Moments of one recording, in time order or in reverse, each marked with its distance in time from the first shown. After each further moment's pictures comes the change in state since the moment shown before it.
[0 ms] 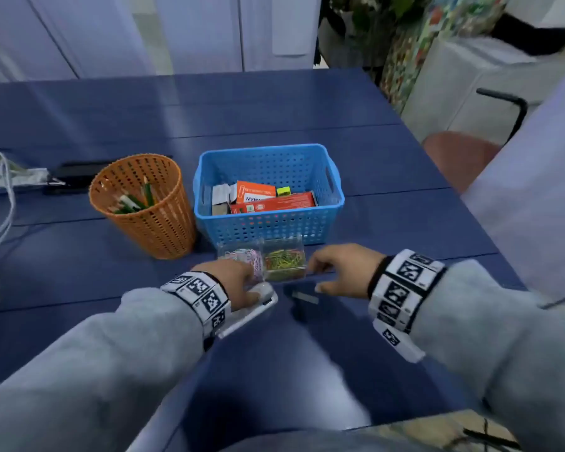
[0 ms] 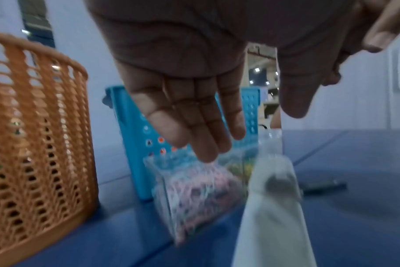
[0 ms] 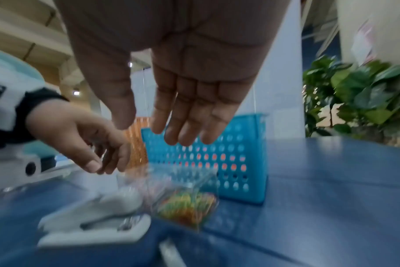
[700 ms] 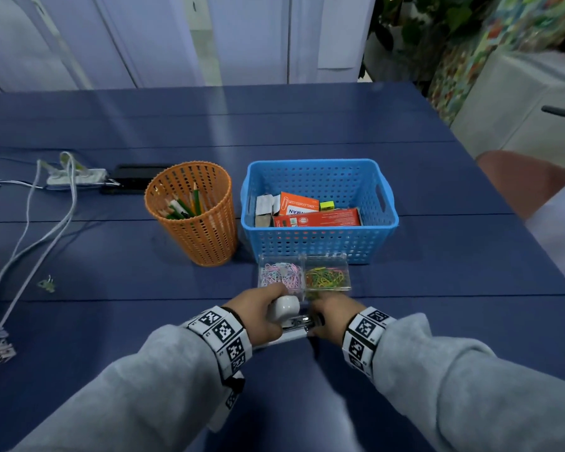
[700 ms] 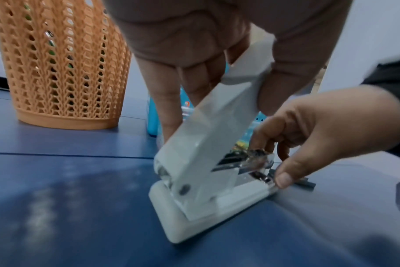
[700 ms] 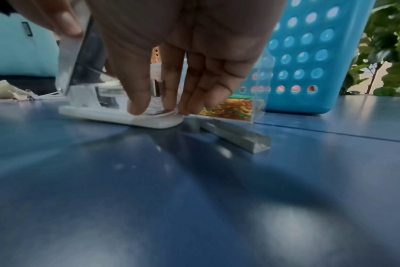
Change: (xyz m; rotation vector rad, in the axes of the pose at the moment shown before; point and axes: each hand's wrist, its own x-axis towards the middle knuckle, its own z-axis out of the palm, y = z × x) left_hand -0.008 -0.031 0.043 -0.588 0.133 0.058; right_hand 0.074 -0.024 0.086 -0.073 -0.092 -0.021
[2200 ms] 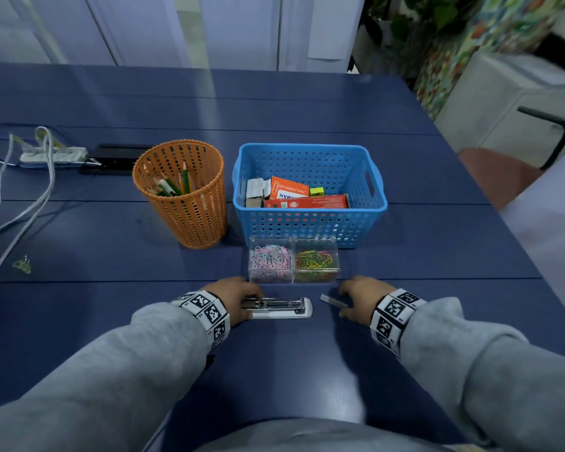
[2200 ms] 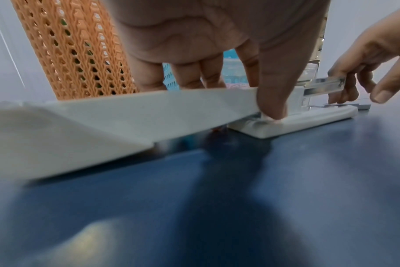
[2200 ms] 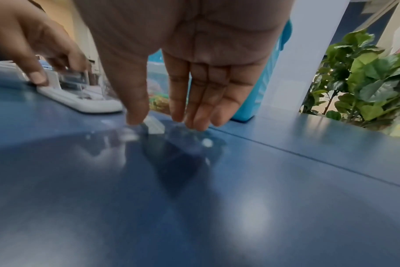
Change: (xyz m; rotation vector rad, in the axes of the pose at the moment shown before) left_hand 0.011 -0.044 0.007 0.305 -0.140 -0.037; right_hand -0.031 0.044 -0.009 -0.175 -0.045 0.241
